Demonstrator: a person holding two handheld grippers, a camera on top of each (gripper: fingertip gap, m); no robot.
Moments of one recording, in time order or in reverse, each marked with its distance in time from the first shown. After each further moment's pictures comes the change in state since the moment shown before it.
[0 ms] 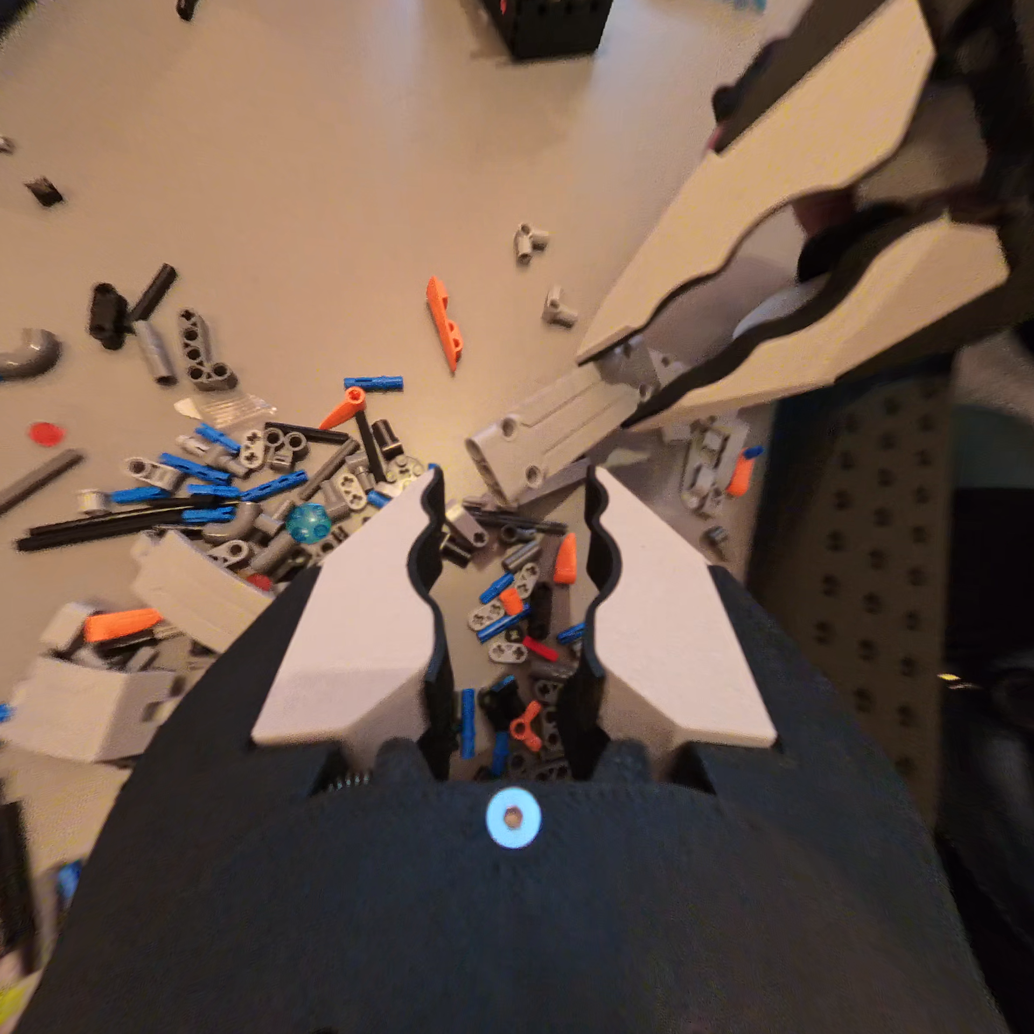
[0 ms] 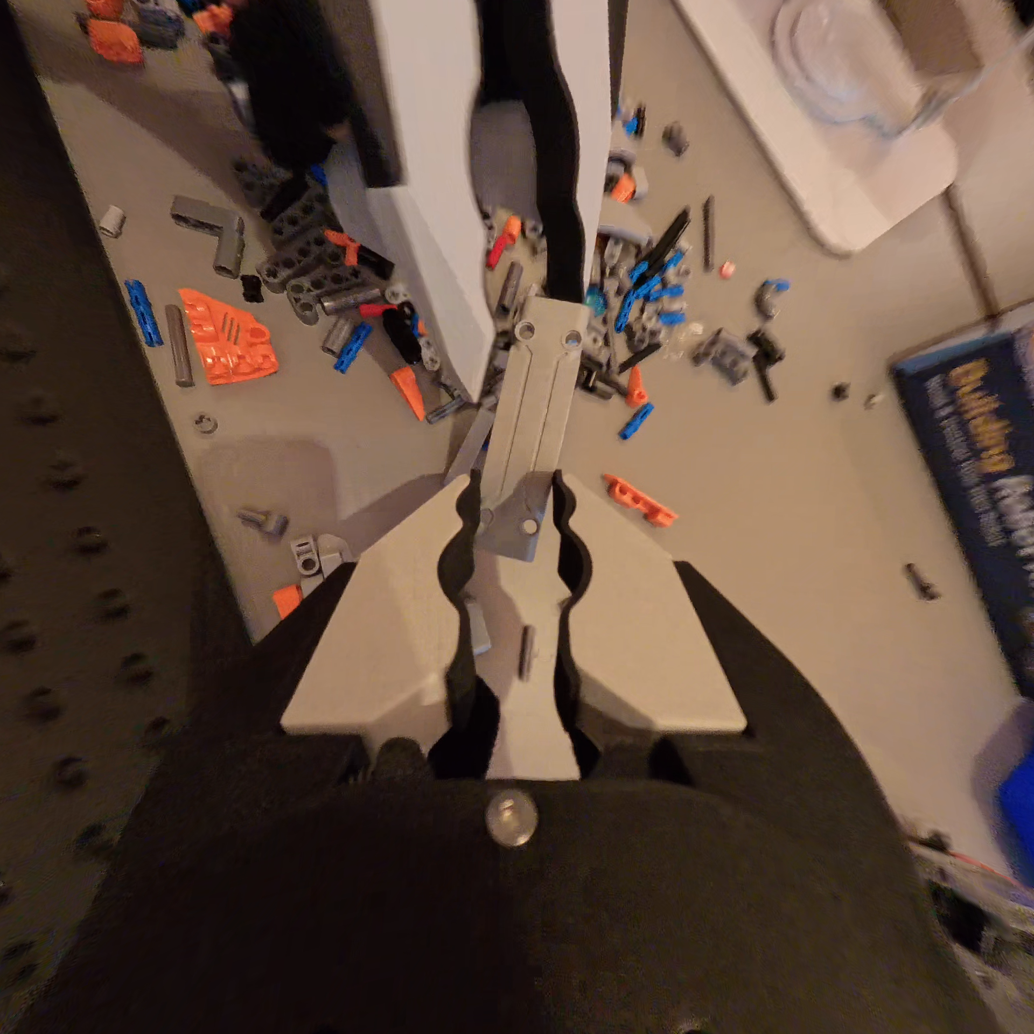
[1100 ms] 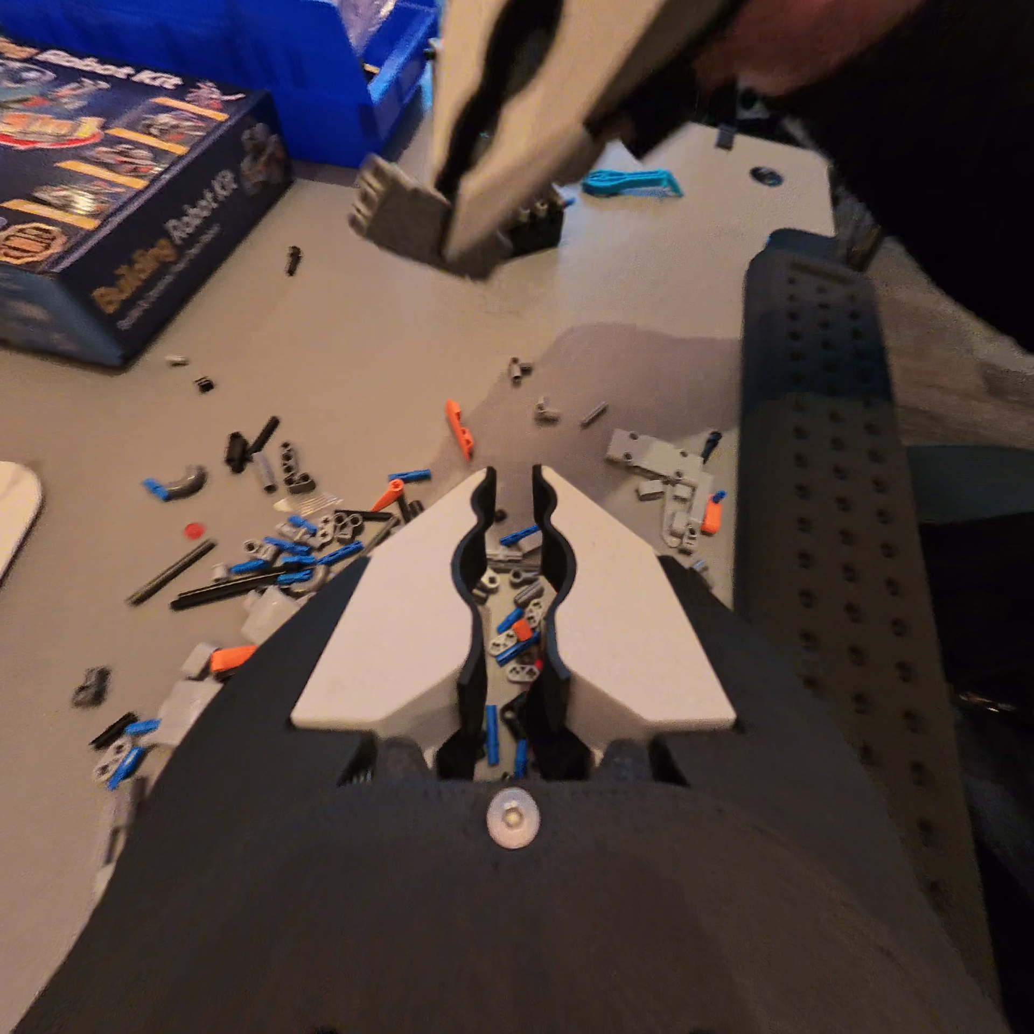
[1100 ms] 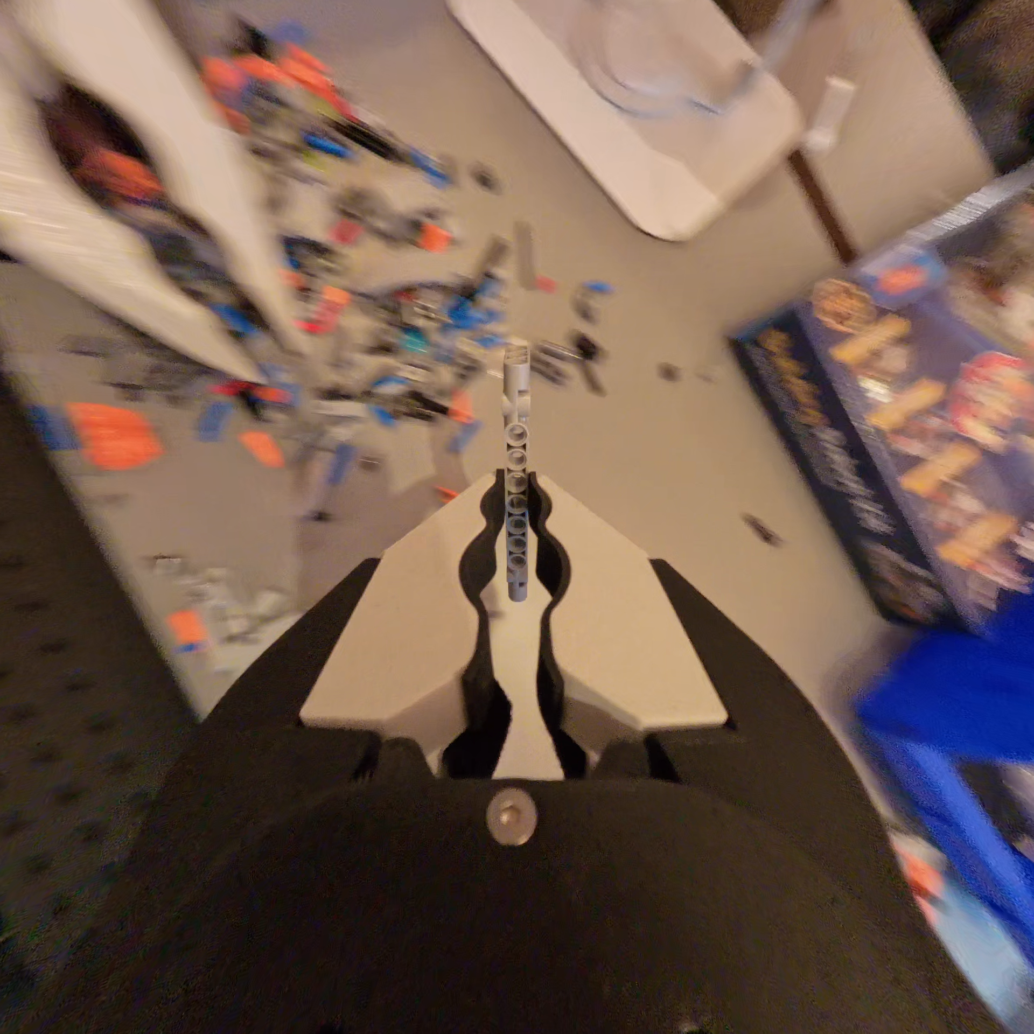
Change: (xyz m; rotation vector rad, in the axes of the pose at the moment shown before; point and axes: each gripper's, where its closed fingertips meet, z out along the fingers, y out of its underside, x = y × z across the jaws) left arm 0.010 -0.034 -0.042 0.238 -0.051 0.149; right arm 0.097 -0.023 -0.031 -0.095 0.004 0.183
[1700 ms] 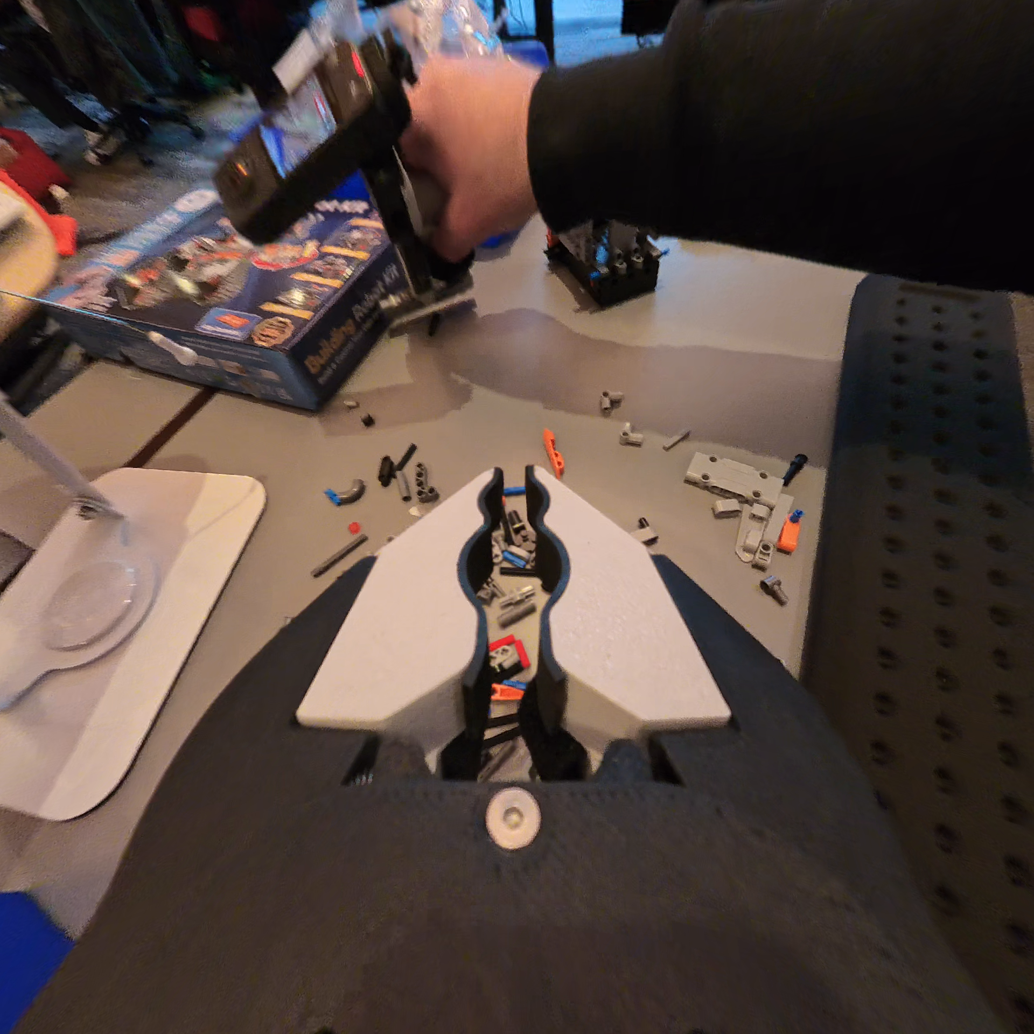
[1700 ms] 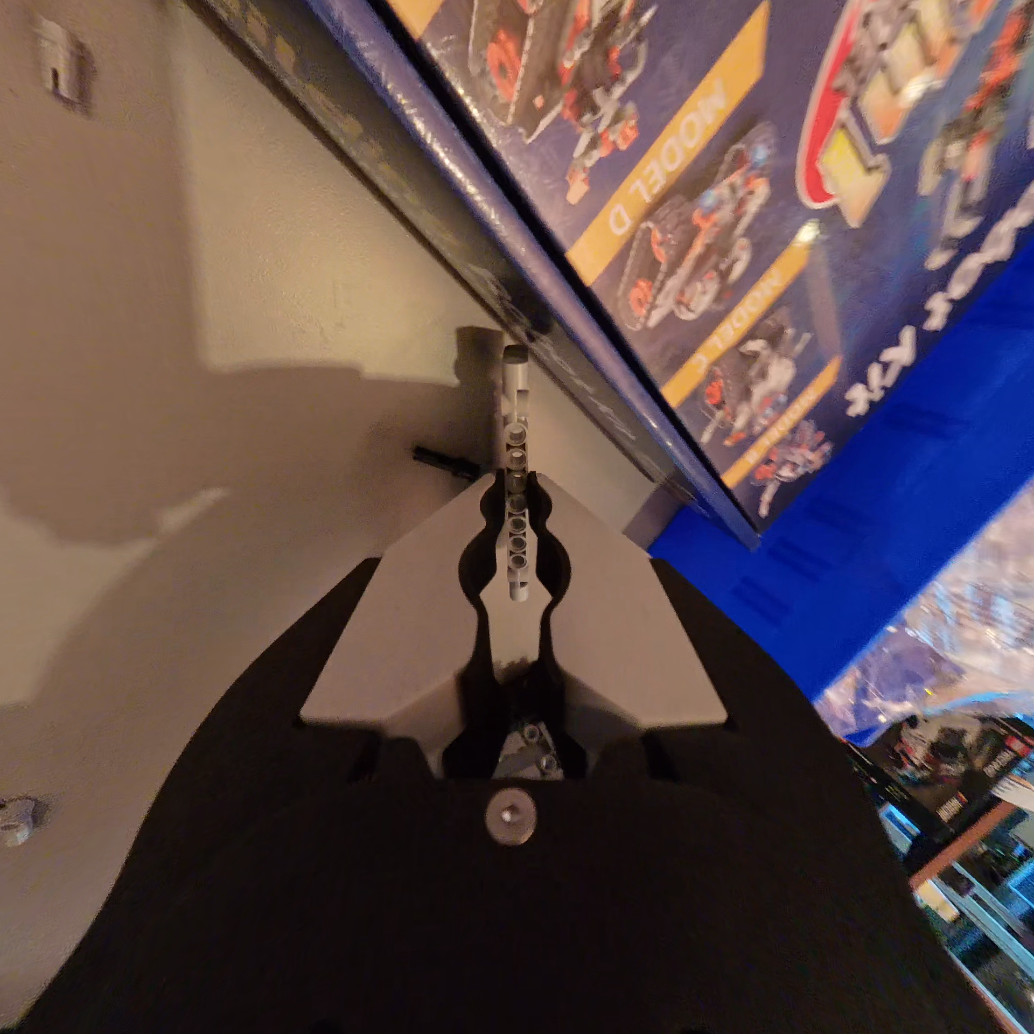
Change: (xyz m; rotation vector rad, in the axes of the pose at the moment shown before) left arm -0.019 -0.024 -0.043 0.071 -0.239 0.109; right arm 0.167 0.088 0.083 -0.742 0.329 0.141
